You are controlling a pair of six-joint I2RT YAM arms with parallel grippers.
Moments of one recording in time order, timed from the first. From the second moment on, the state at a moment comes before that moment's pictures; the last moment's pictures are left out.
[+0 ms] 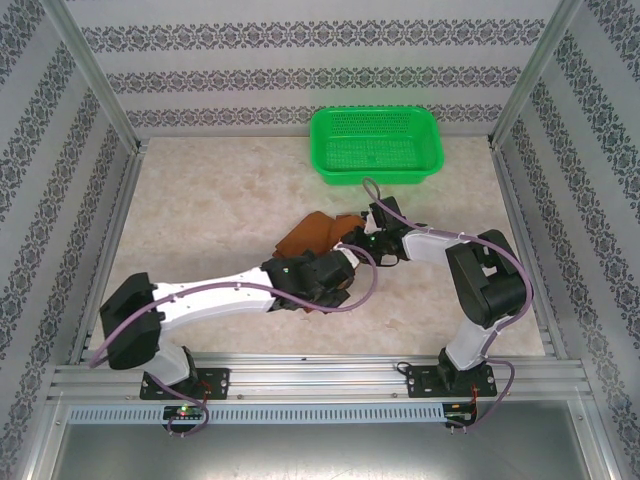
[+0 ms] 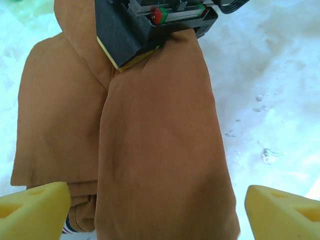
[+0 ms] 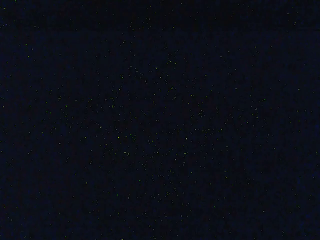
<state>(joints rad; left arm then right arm) -1.10 1.59 1.16 -0.62 -0.41 -0.12 0.40 1.75 0.88 -0.11 -0.51 0.79</state>
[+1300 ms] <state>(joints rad) -0.86 1.85 1.16 -0.50 -0.05 -0.11 0.25 1.49 0.82 -0.10 -0.50 0.80</state>
